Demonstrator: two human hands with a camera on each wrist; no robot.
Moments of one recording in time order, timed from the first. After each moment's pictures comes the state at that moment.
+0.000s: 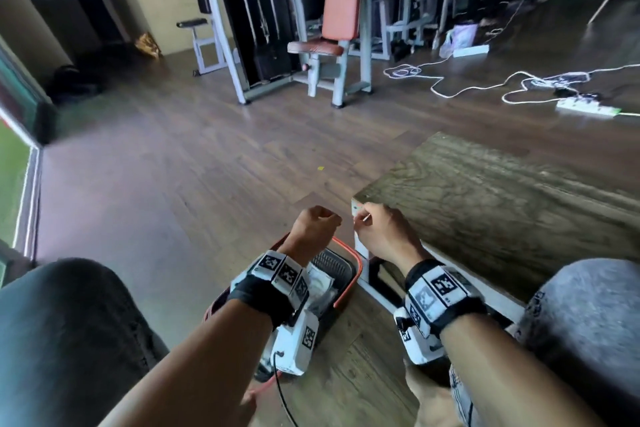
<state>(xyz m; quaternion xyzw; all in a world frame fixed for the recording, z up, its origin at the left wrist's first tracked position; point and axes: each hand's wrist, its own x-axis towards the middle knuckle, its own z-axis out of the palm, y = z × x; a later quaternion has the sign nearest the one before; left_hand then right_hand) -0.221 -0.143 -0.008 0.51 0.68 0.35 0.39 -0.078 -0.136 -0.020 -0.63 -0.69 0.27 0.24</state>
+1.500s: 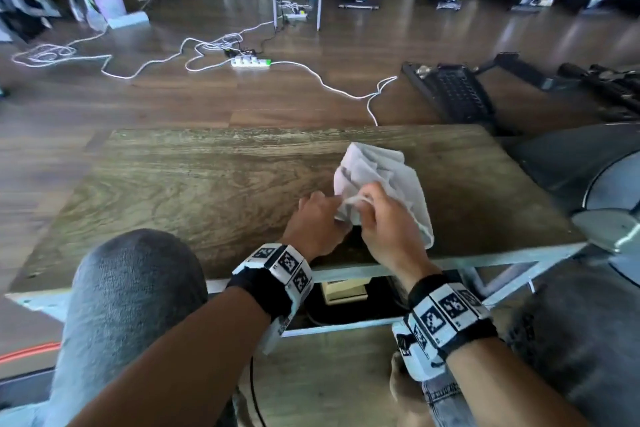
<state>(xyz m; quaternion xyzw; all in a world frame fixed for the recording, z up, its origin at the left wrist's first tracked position) 0.145 -0.163 -0.070 0.93 0.21 0.04 0.29 0.213 -0.301 -0.045 -0.85 -0.41 -0.03 0.33</state>
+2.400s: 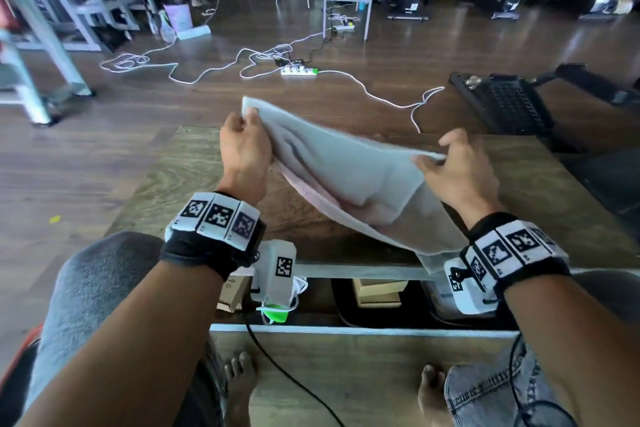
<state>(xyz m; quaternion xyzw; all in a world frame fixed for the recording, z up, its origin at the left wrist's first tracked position) 0.069 -0.065 0.029 0.51 0.39 0.50 0.58 0.266 -0.279 0.017 -0.92 -0.27 -0.05 0.29</state>
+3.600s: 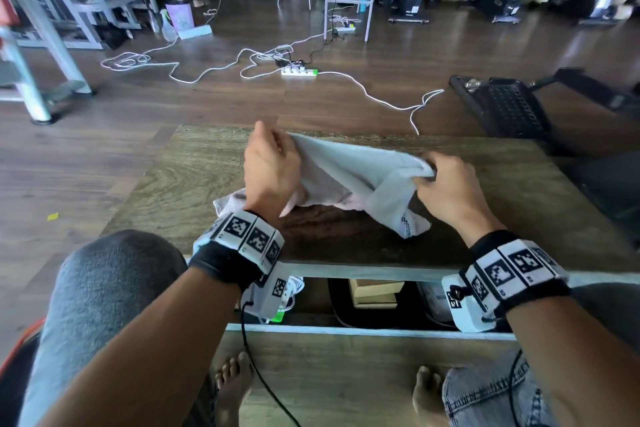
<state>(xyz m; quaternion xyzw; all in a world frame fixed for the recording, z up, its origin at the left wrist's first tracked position) 0.076 -0.102 0.011 0.74 0.40 0.46 0.30 0.261 -0.289 0.007 -0.88 -0.36 0.00 0.29</state>
